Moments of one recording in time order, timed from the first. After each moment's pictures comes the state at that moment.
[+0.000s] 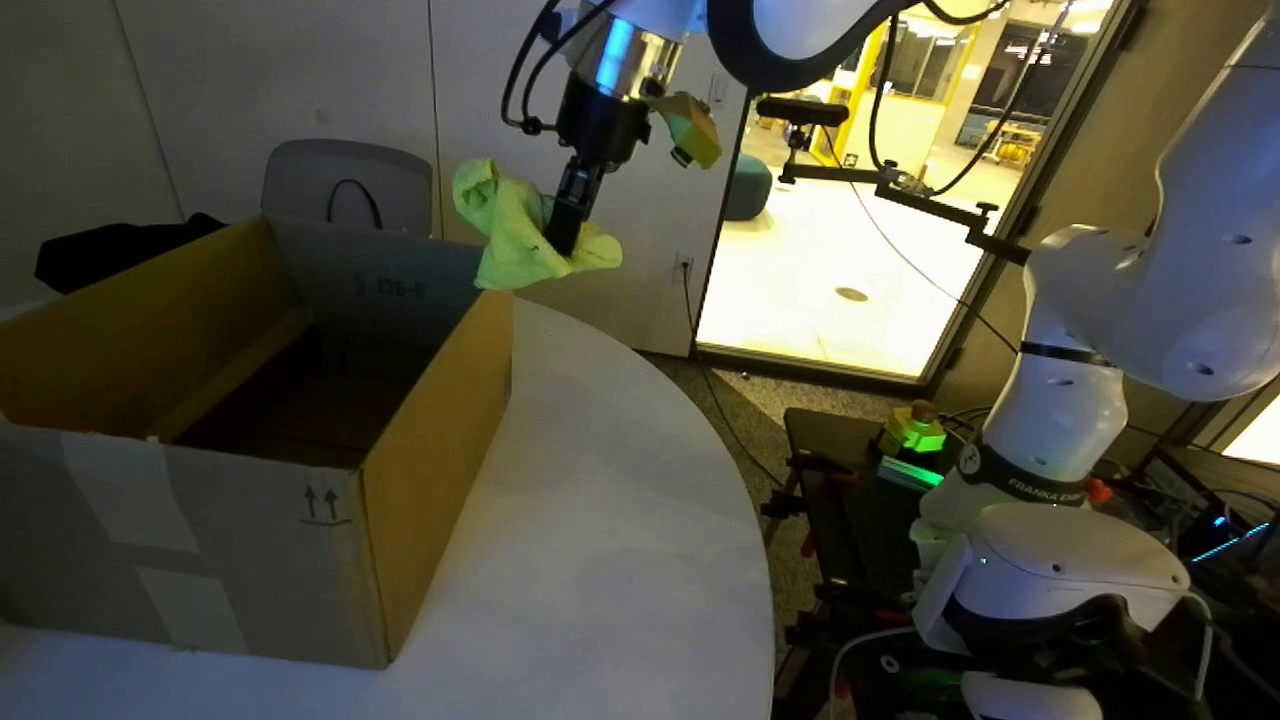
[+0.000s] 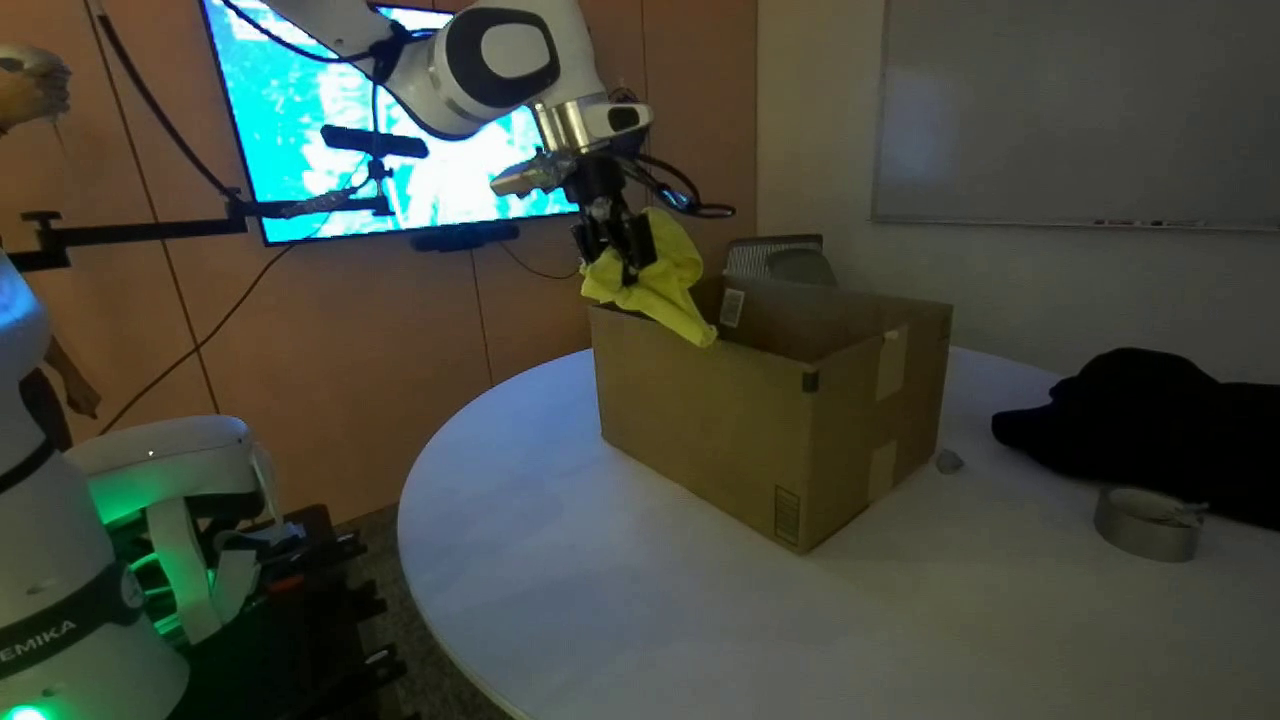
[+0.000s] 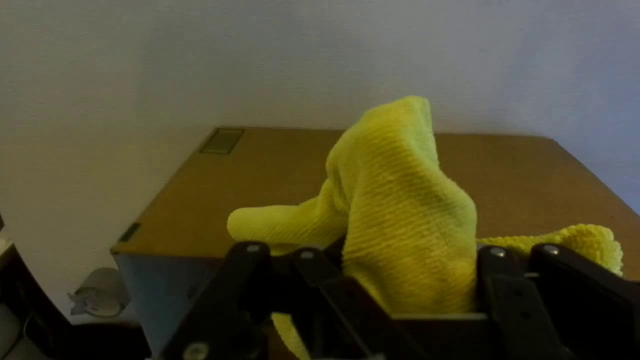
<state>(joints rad) 0.04 -0.09 0.02 -2.20 -0.13 2.36 0.05</state>
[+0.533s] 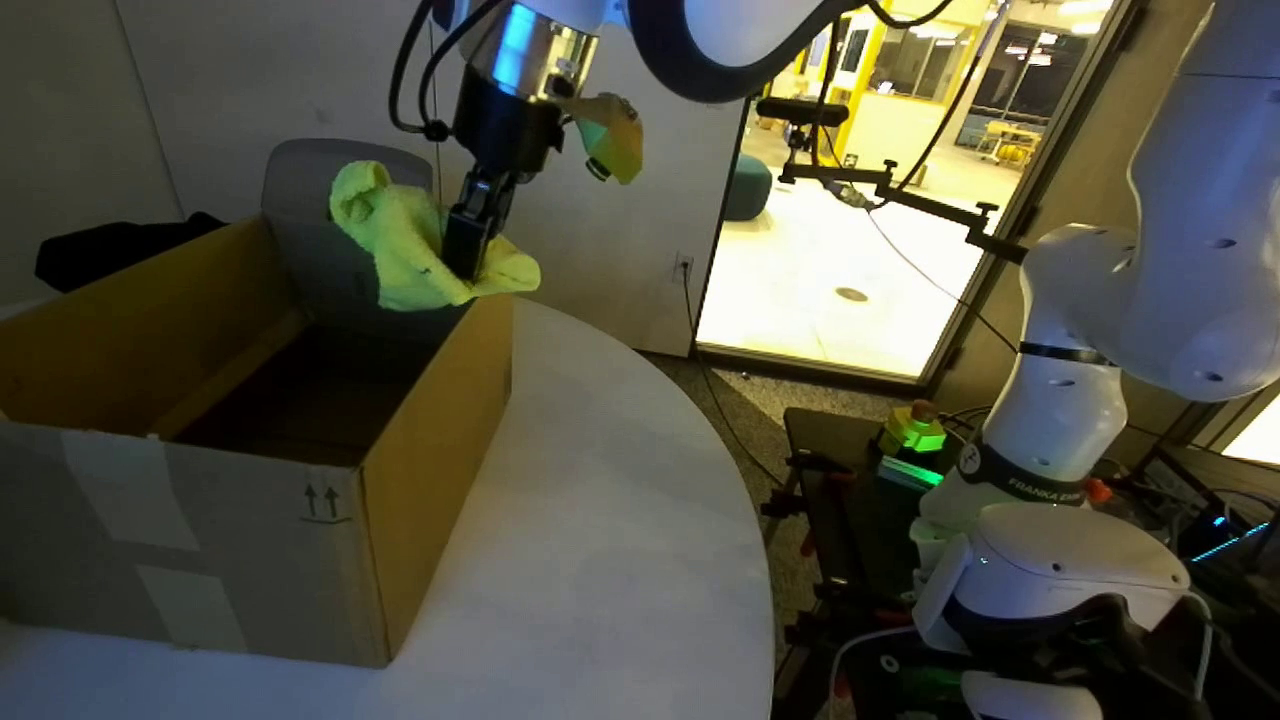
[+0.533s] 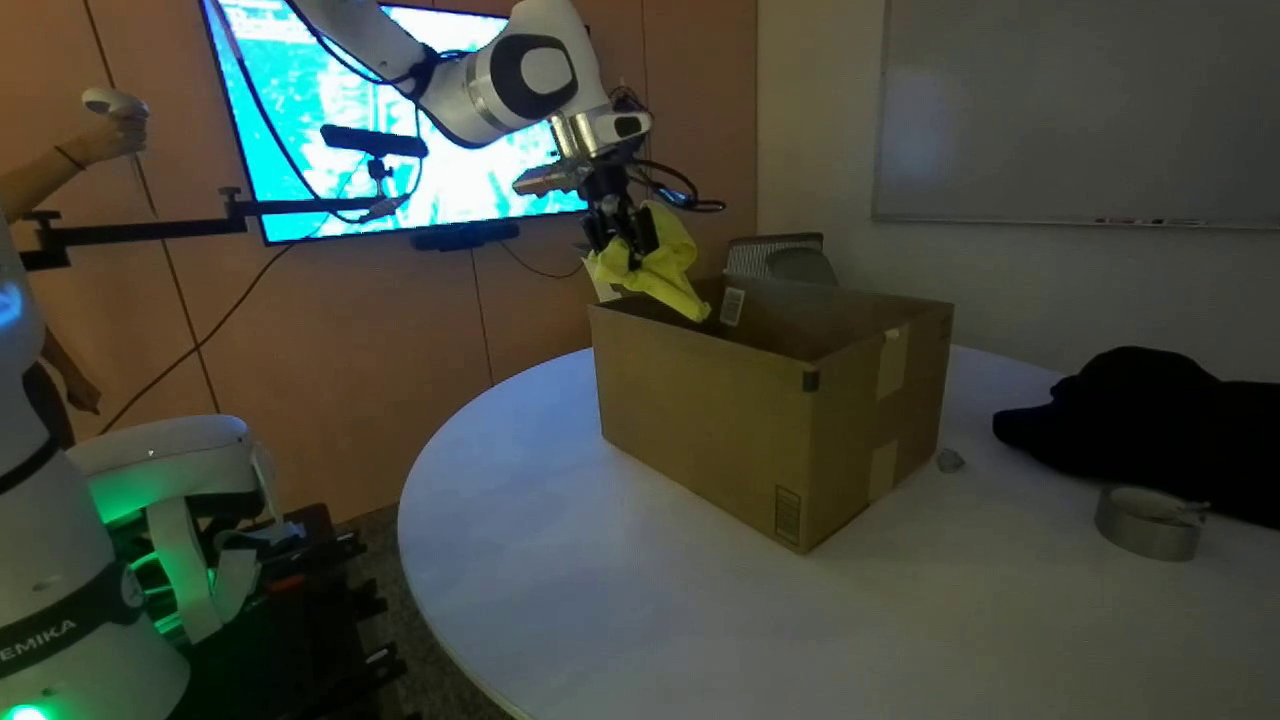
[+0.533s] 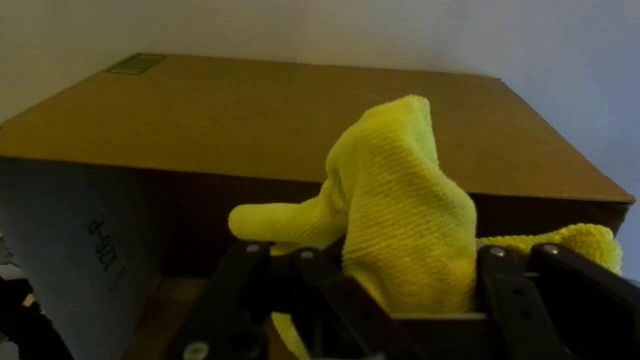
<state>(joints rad) 0.10 0.11 0.10 -1.97 -0.17 2.36 0.16</state>
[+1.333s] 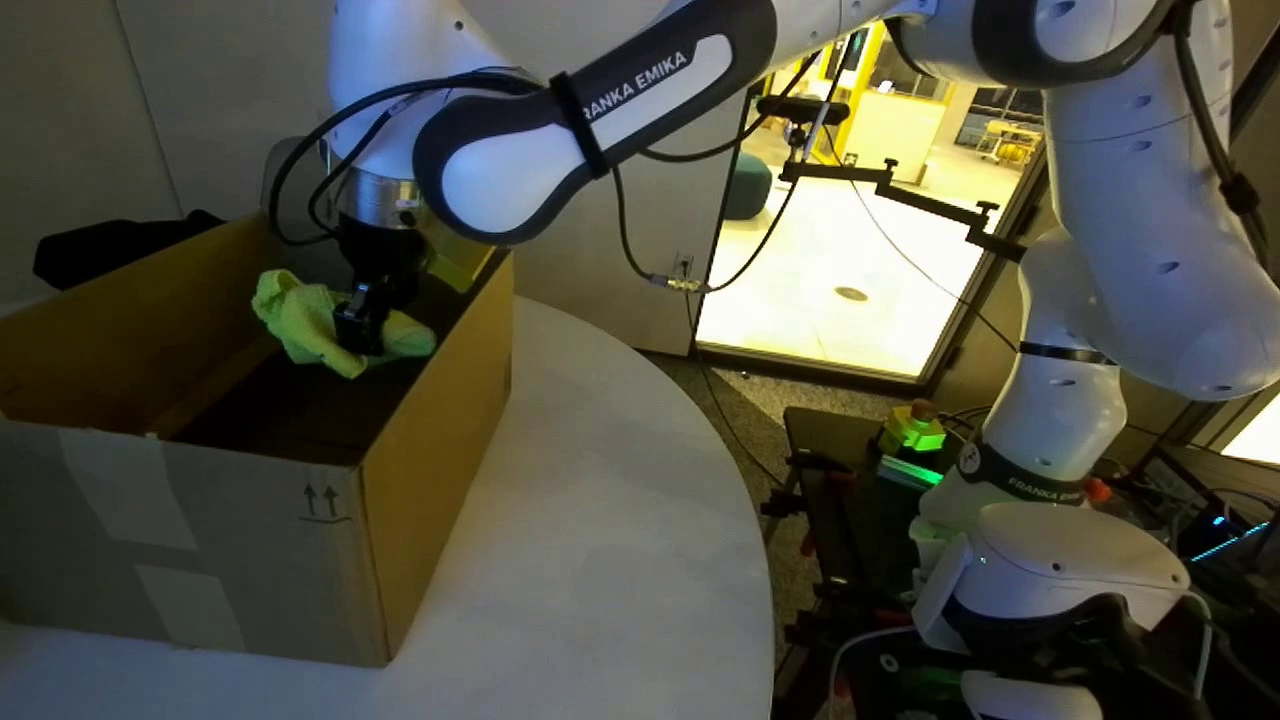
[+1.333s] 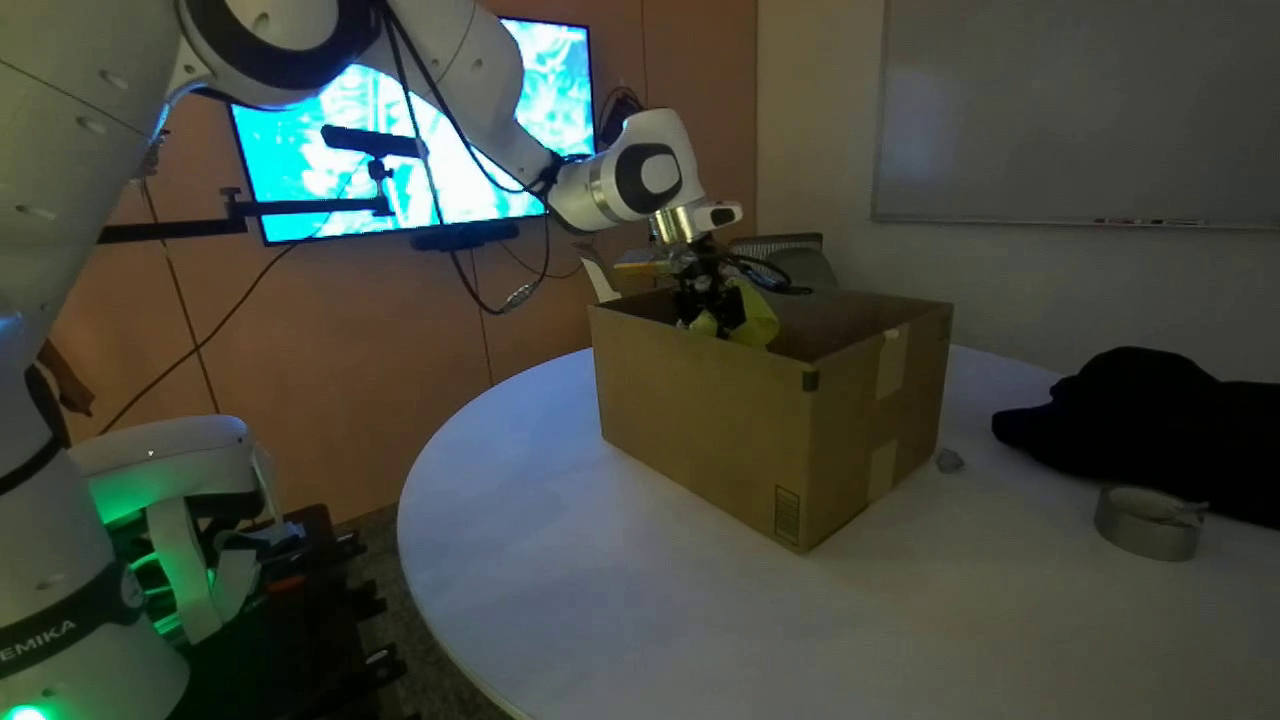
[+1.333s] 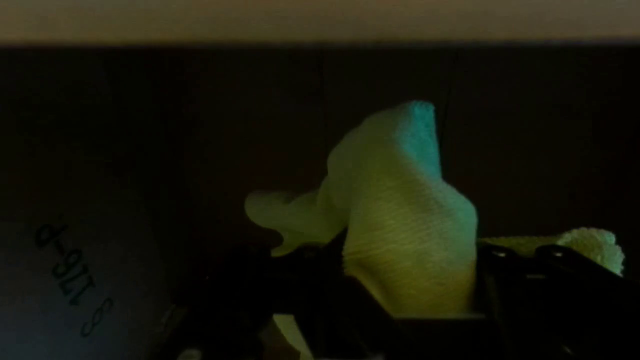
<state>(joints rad) 0.13 0.62 -0.01 -1.51 -0.23 2.36 0.19</state>
